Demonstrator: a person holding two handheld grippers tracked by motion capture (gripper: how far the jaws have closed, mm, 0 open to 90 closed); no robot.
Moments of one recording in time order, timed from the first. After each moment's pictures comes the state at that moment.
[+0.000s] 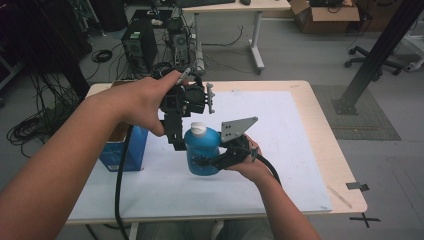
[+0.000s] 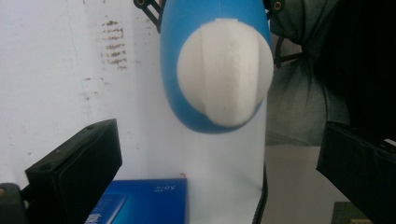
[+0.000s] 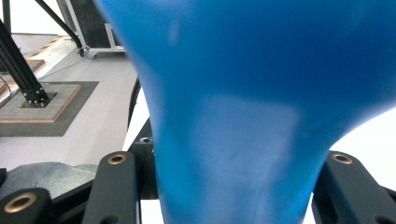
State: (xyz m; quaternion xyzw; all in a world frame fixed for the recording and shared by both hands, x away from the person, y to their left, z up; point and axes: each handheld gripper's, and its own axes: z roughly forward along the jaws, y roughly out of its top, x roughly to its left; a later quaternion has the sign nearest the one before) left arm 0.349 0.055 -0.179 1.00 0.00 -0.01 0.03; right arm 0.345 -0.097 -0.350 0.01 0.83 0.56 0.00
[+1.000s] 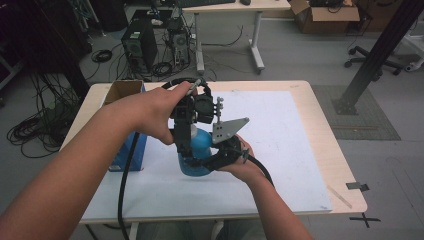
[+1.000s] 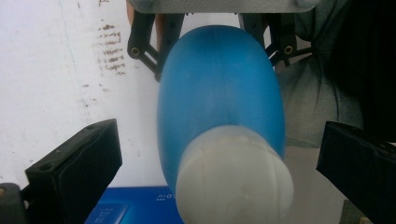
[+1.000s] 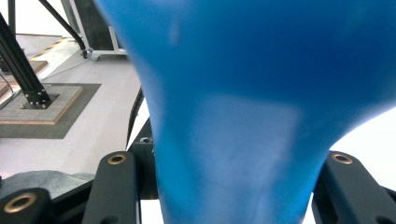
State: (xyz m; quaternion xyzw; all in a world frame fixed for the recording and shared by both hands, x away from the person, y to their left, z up) left arm 0.340 0.040 -0.198 1.00 0.00 0.00 0.02; right arm 0.342 -0.077 -0.348 0.00 0.82 0.57 0.00
